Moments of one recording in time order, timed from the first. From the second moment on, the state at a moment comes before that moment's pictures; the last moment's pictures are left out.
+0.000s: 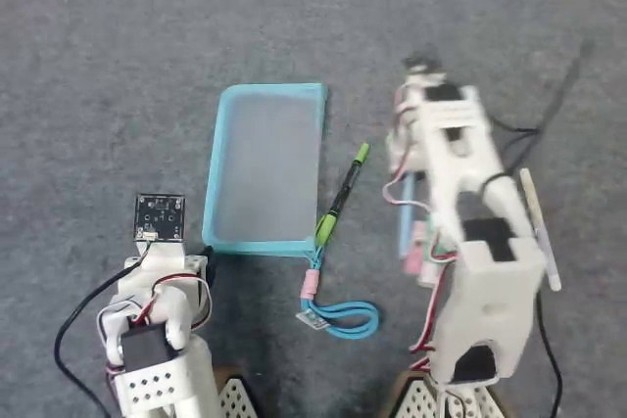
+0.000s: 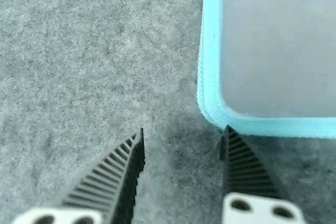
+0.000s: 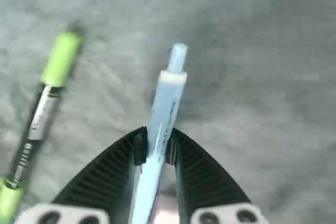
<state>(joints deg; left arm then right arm) -22.0 -103.2 96.9 71.5 -9.2 -6.9 24.8 -7.2 74.6 0.5</state>
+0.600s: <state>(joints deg) -22.0 -103.2 96.9 71.5 -9.2 23.8 26.8 -24.5 95.6 40.0</state>
